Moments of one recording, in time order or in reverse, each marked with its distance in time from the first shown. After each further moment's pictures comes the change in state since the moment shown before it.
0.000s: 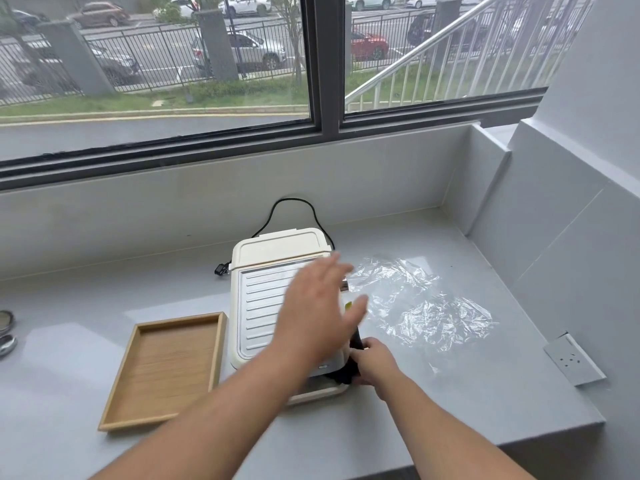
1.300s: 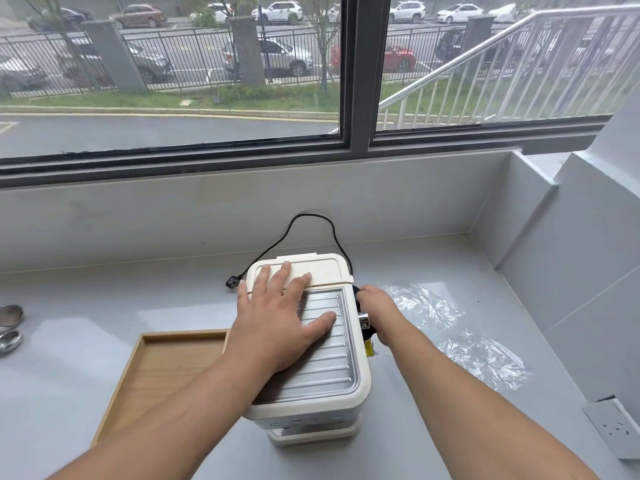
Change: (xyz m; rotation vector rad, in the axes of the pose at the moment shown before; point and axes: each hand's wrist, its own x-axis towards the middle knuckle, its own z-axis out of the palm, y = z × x) left_hand 0.028 -0.094 -0.019 0.300 -0.153 -0.304; right_hand 0.075 -0.147 -0.001 -0.054 -0.027 -0.149
